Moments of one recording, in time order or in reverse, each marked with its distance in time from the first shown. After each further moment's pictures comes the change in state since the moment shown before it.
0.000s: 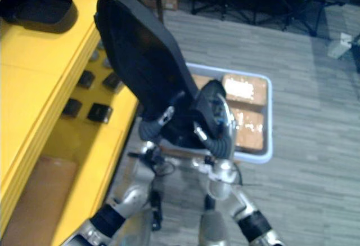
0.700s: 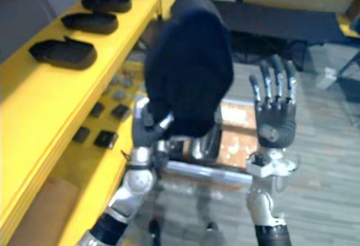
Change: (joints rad) left arm 0.100 -0.086 0.123 -0.001 0.951 0.065 0.370; right arm 0.135 0.061 -0.481 -0.373 1.341 0.102 1.440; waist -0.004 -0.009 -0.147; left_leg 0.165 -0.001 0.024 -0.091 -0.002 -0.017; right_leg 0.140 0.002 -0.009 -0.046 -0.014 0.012
